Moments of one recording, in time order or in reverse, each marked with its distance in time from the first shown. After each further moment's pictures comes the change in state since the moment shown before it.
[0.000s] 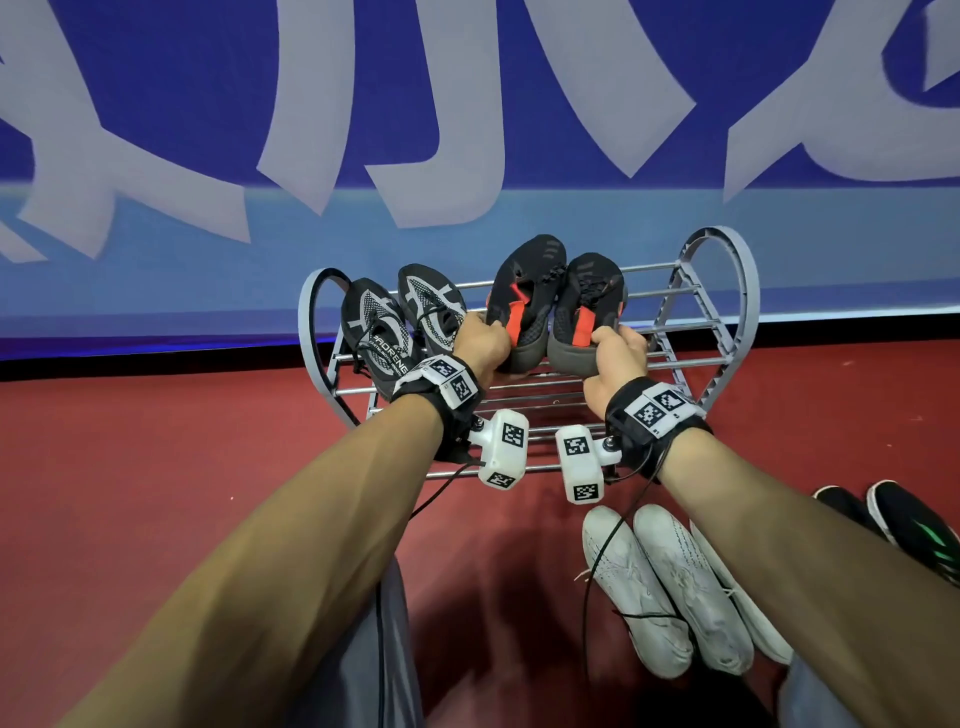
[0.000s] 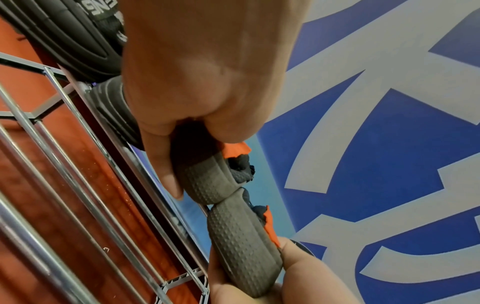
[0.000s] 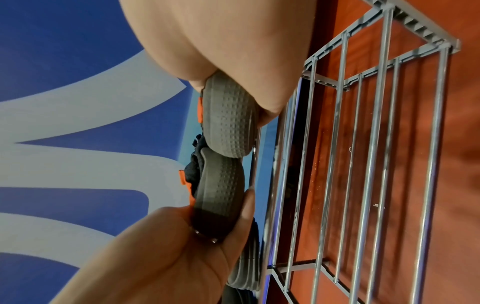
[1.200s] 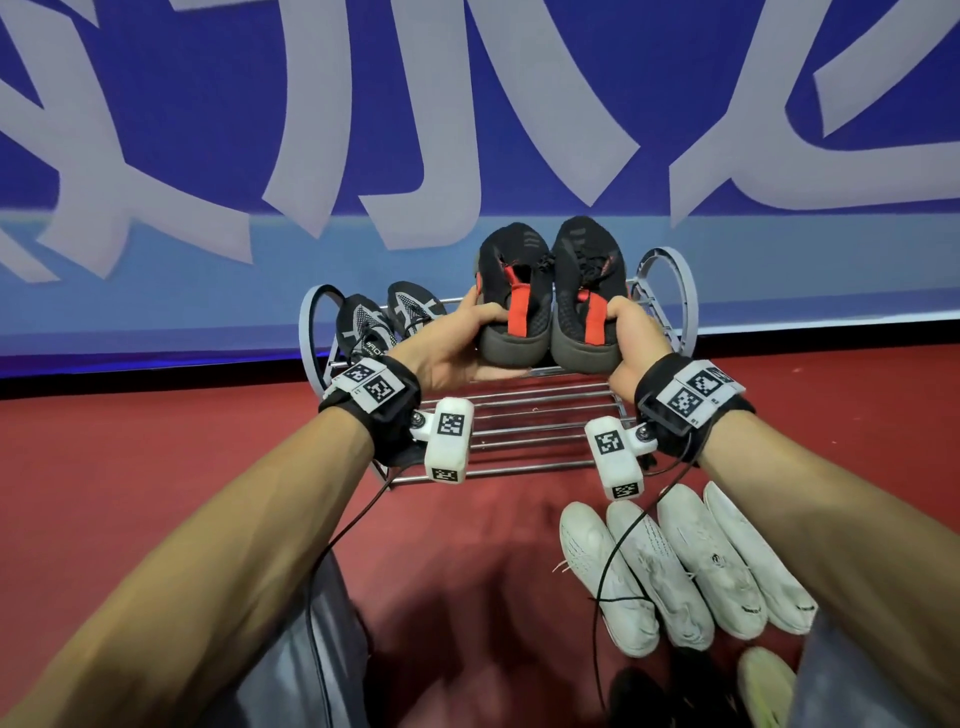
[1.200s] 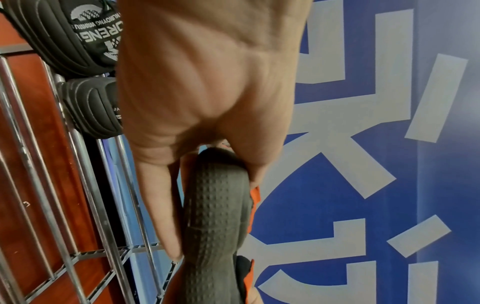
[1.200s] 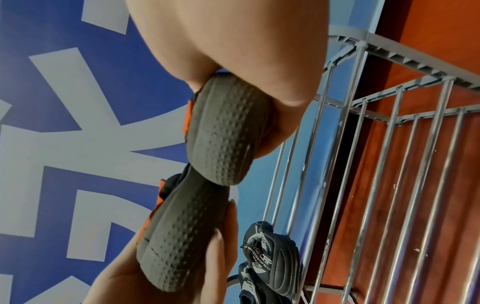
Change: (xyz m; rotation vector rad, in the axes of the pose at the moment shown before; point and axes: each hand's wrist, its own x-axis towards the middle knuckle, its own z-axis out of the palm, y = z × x) left_hand -0.152 0.089 -0.043 -0.215 -0.596 -0.075; right_hand -0.026 -0.070 -0.055 -0.127 -0.198 -0.044
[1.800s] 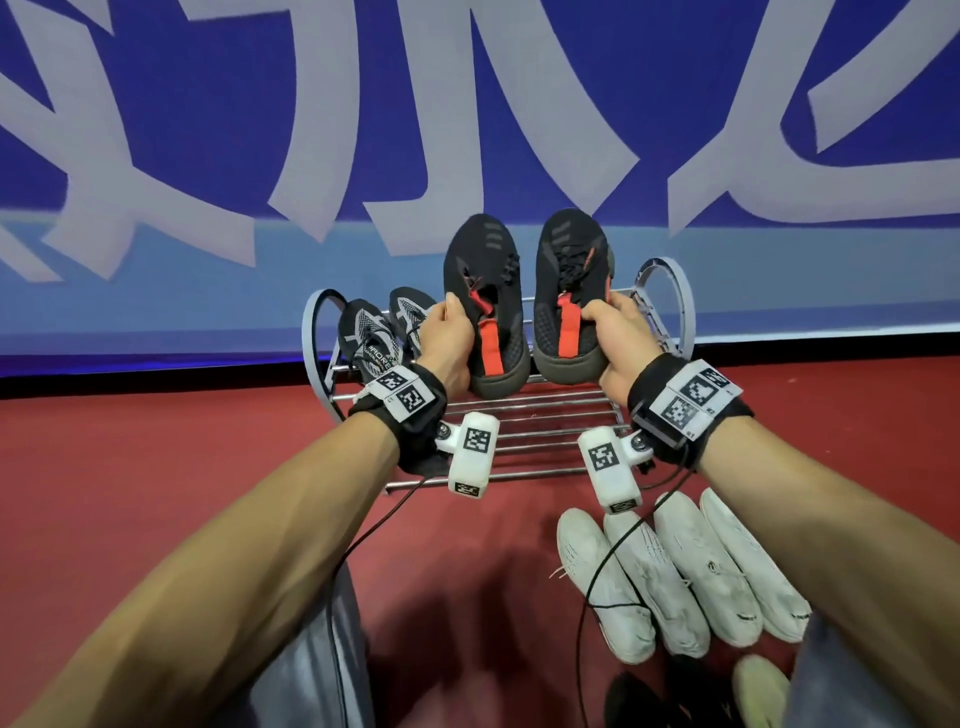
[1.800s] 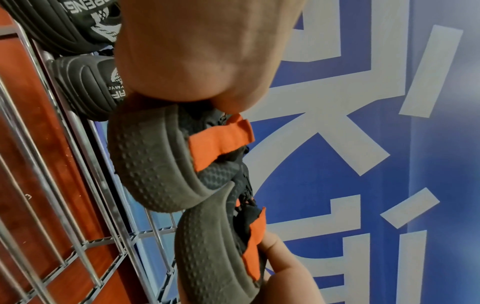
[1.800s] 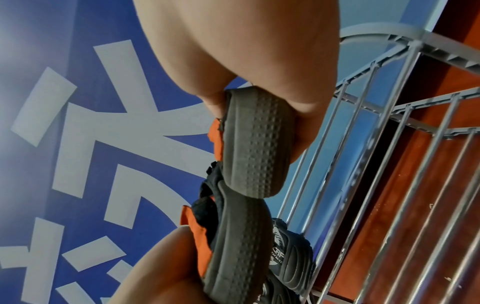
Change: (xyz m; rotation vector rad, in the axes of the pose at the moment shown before) left_hand 0.018 -0.014 0.003 -0.103 0.620 0.252; right_hand -0.038 -0.011 0.023 -0.068 -0.086 -0.126
